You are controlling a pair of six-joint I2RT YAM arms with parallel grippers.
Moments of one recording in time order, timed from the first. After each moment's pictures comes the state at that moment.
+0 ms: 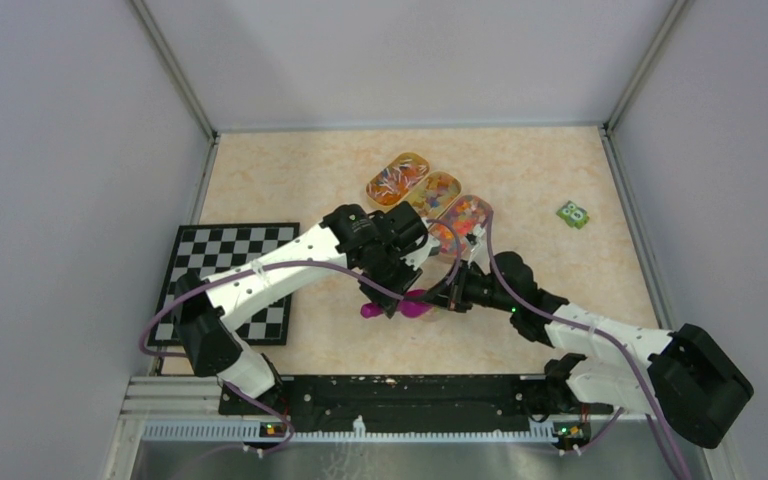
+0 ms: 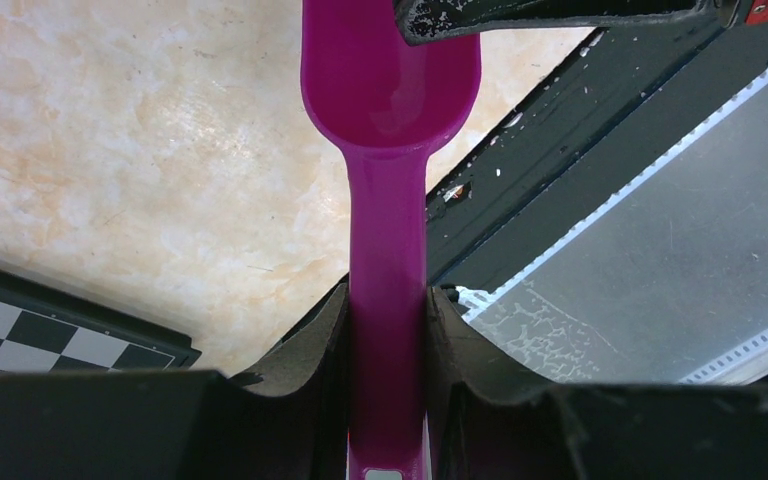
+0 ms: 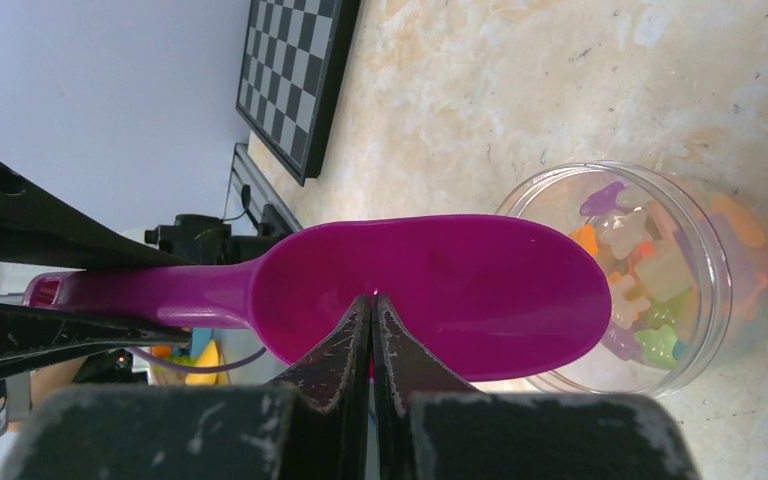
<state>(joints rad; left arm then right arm) -0.98 1.56 1.50 -1.24 0.15 -0.21 0.74 1.08 0.35 0.38 -0.37 0.95</state>
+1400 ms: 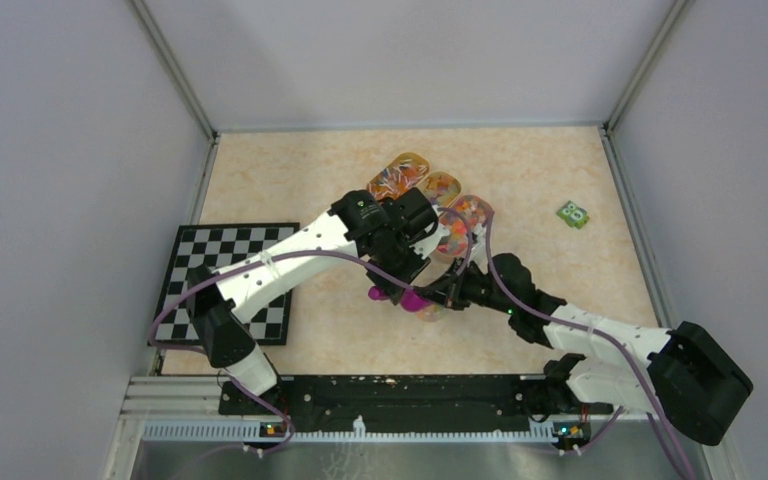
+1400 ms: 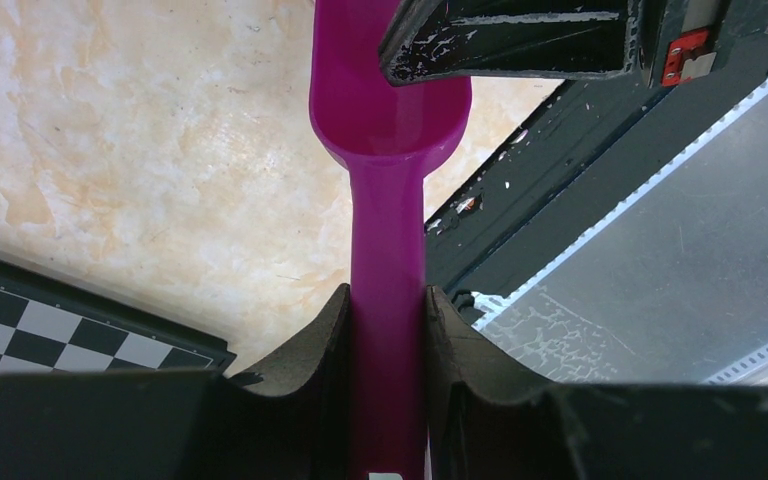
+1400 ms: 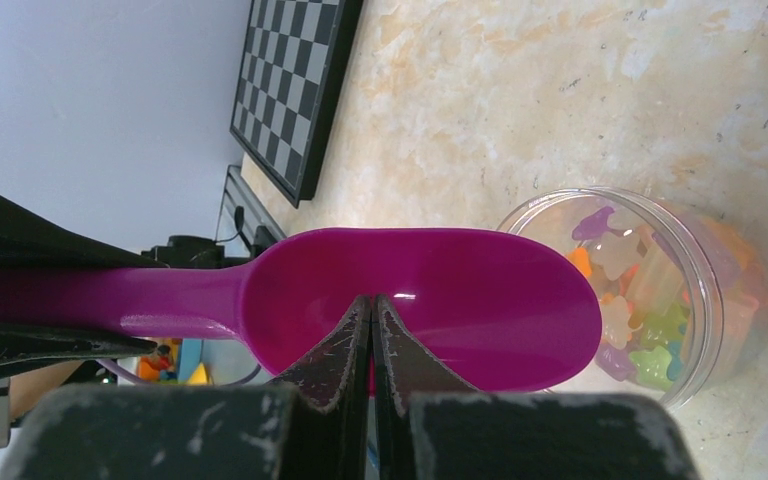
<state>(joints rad) -0.97 1.65 1.66 -1.31 0.11 -0.15 0.76 1.09 0.35 0.40 -0.29 0.94</state>
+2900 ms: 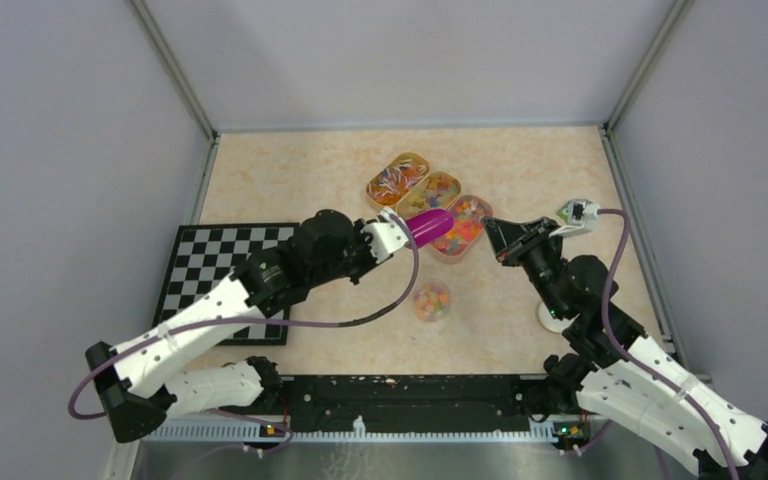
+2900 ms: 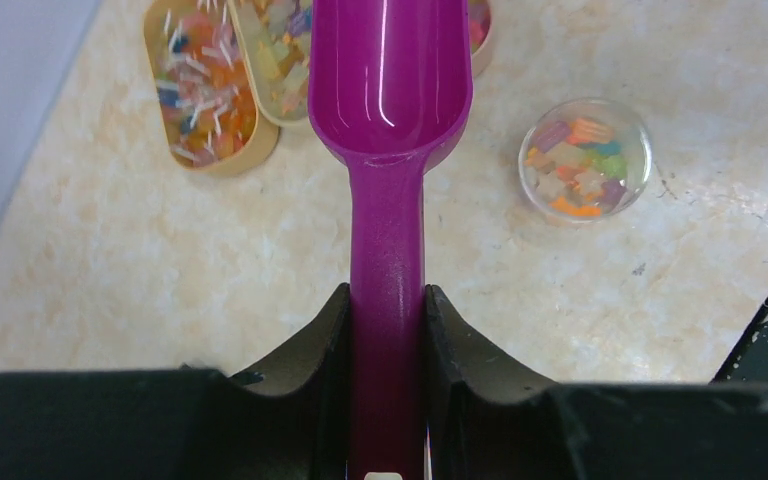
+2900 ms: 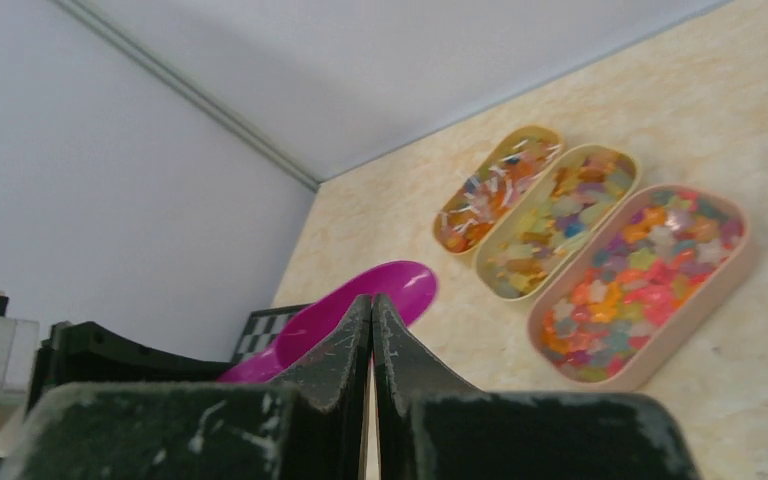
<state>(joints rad) -0.88 1.08 1.09 -0.55 -0.03 0.34 0.75 0.58 0.59 0.07 0.39 0.74</state>
